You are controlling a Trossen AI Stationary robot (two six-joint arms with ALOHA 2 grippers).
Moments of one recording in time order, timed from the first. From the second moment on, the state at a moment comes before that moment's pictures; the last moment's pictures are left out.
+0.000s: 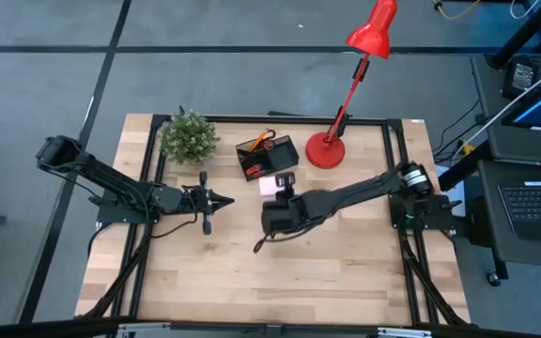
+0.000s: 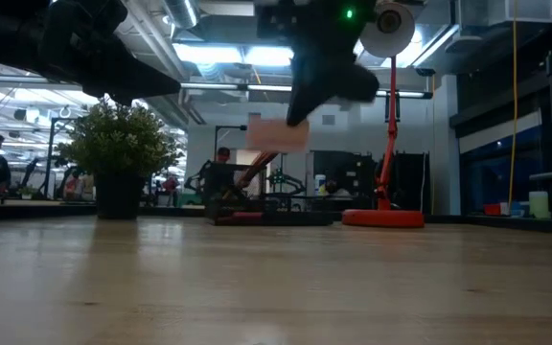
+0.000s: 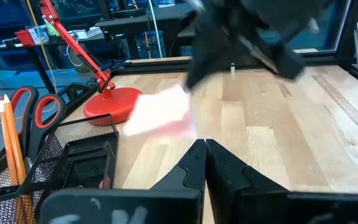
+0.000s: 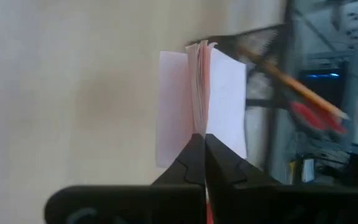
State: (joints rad) left arm -0.30 0.99 0.22 0.58 -0.49 -0.01; right arm 0.24 2.00 1.66 -0.92 0.69 -0.13
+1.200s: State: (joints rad) left arm -0.30 0.99 0.22 0.58 -0.49 -0.01; right arm -0.02 1.87 1.66 -1.05 0.45 -0.34
